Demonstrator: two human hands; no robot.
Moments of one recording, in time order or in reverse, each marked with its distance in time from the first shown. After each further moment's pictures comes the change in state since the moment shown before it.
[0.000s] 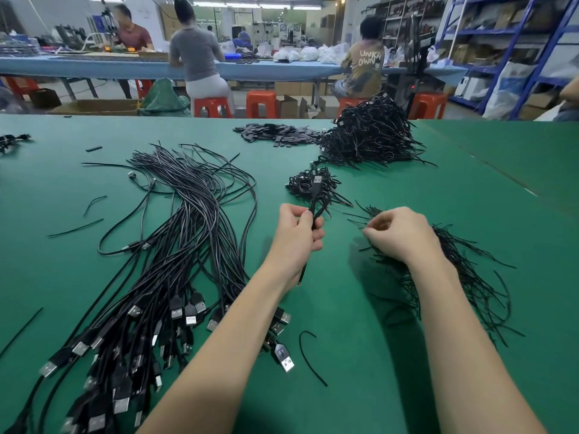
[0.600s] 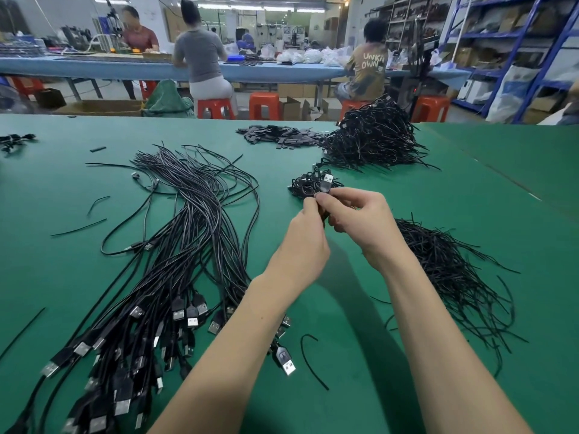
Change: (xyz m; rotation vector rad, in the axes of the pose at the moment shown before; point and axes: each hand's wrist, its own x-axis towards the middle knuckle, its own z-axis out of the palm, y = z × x) left_hand -0.014 0.016 0.003 0.930 -0.055 0.388; right_hand -0.015 -0.059 0.021 0.899 -0.030 -0.264
